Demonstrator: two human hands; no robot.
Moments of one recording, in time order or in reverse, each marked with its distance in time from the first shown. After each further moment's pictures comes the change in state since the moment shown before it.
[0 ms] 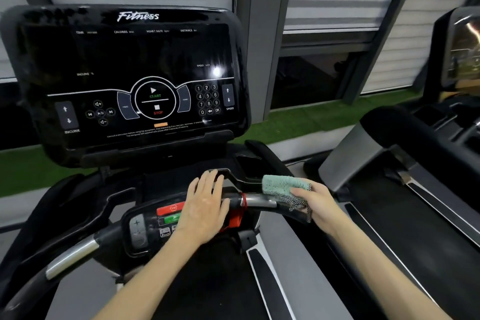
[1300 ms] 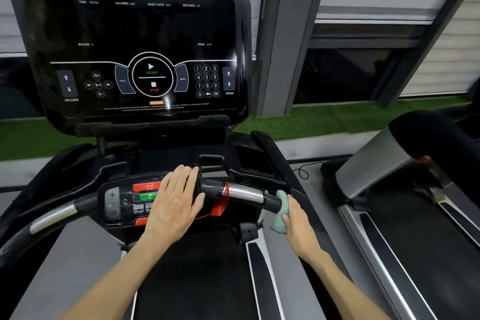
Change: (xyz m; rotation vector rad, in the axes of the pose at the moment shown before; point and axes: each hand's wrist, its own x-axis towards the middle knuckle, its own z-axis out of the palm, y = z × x) left_hand -0.025 0.018 0.013 0.270 -0.010 -0.181; right_hand 0.039 0.117 -0.062 -0.925 -0.172 -0.435
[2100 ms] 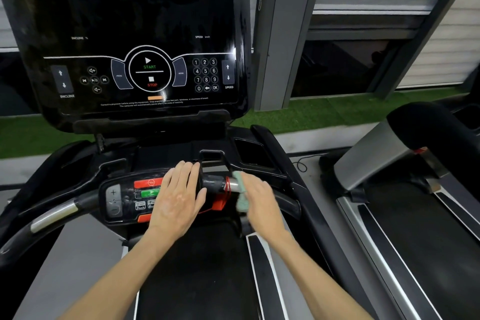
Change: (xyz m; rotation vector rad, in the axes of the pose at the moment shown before) left_hand 0.000 0.001 -0.002 0.006 0.007 0.009; right_hand 0.034 -0.086 0.039 -0.108 0.116 -0.355
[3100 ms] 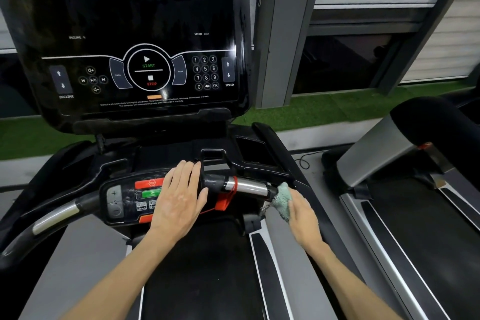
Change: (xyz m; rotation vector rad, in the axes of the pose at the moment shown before) left_hand 0.000 -0.001 0.004 0.001 -0.001 0.009; right_hand -0.058 0.084 -0.013 0.007 0.067 0.390
